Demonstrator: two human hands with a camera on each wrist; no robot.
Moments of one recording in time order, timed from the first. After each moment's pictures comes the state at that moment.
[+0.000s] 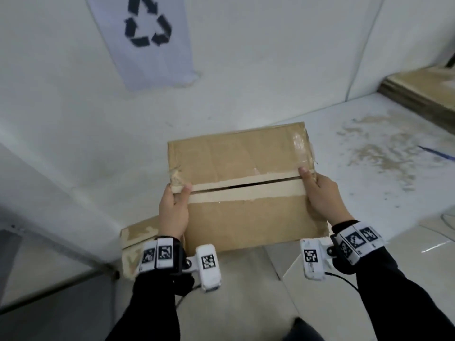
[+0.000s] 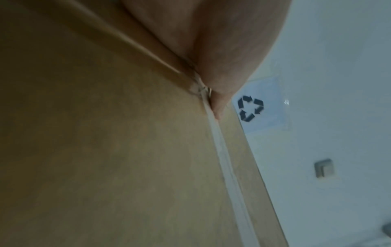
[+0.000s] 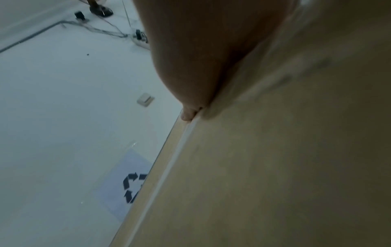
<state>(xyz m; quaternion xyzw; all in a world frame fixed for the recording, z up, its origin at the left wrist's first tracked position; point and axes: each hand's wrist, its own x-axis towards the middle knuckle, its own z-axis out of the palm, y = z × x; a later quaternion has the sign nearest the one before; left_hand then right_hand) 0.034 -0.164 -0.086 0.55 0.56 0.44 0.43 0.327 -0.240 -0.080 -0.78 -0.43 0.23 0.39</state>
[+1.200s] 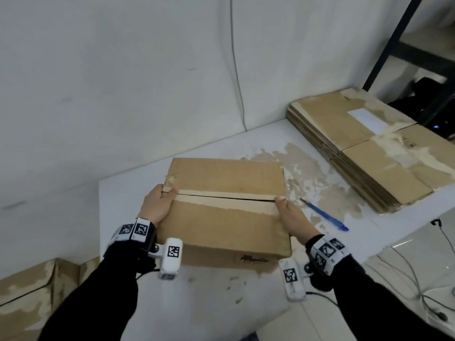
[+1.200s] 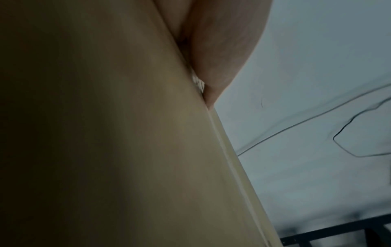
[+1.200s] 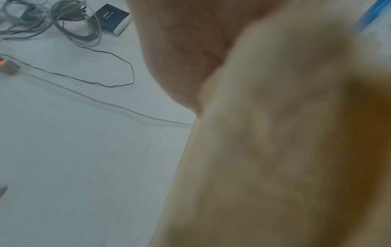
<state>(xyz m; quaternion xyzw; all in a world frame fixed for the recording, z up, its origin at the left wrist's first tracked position) 0.553 -0.049 -0.111 0.63 0.64 0.18 0.40 0.829 -0.196 -0.117 -0.79 -0.31 0.42 0.33</state>
